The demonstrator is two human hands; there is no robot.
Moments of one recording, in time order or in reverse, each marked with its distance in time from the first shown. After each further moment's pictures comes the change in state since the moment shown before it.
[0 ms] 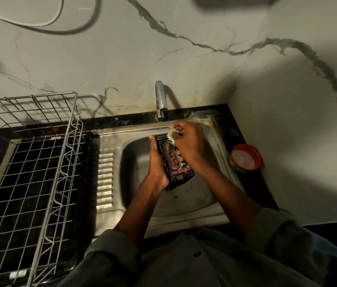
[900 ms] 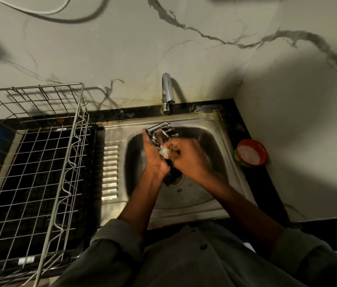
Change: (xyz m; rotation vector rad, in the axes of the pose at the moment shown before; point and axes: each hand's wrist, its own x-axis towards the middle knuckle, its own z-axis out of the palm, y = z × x) left_hand -0.002 0.019 -0.009 -0.157 0.148 0.113; right_hand -0.055 -0.006 0.001 -0.053 -0.334 -0.129
